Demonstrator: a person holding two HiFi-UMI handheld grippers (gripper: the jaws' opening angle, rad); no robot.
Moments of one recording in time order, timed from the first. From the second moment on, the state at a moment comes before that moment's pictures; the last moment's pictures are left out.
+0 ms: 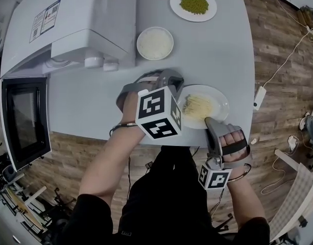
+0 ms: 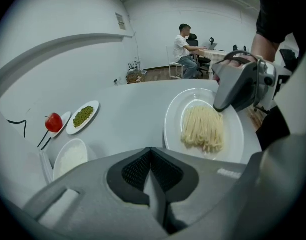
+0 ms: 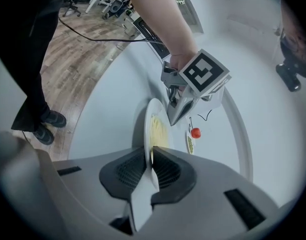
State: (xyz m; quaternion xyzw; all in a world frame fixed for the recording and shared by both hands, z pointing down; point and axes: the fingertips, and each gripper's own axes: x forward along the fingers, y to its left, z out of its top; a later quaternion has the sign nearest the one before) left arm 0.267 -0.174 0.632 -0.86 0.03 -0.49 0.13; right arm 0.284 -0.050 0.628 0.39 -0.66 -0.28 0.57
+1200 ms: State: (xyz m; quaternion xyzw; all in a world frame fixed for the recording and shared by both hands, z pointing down) left arm 0.208 -0.135 0.488 -0.86 0.20 -0.45 0.12; right arm 0.311 -0.044 0.509 0.42 -0.64 -0.37 0.53
